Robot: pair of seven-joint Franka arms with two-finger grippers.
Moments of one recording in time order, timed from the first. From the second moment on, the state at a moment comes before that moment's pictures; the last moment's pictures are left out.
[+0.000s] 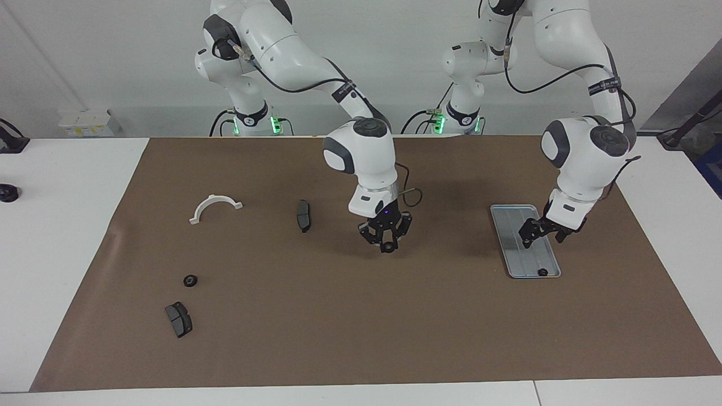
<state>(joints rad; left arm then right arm) 0.08 0.23 -0.11 -1.88 0.03 2.23 -0.12 0.51 0.58 0.19 -1.56 -0.25 2.47 0.59</state>
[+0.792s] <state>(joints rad) -0.07 0.22 -0.18 -1.81 0.02 2.15 -0.43 0.60 0.60 0.18 -1.61 -0.25 2.46 0.70</state>
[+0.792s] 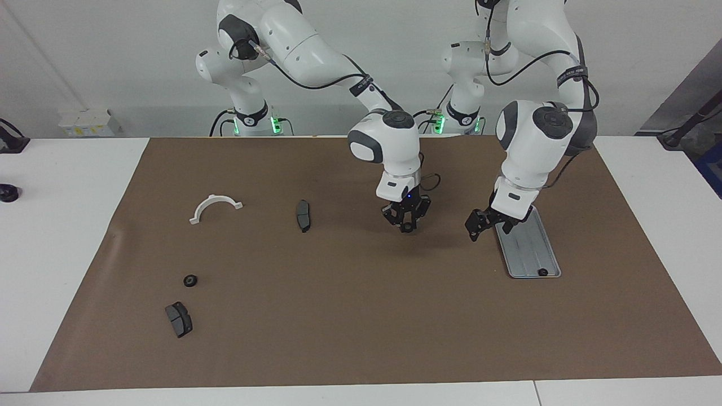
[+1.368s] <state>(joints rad) -0.11 0.22 -0.18 -1.84 0.02 2.18 -0.47 0.57 0.60 0.18 -1.61 -0.25 2.43 0.66</state>
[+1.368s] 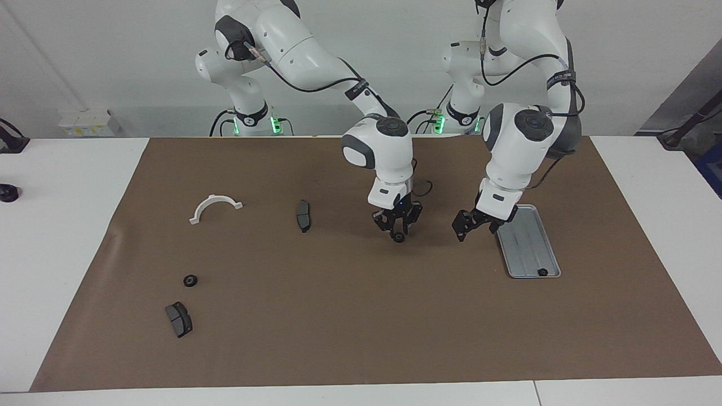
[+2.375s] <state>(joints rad) -0.43 0.37 -0.18 -1.90 0.17 2.33 -1.10 0.08 0.54 0.17 -1.62 -0.25 2.26 0.37</state>
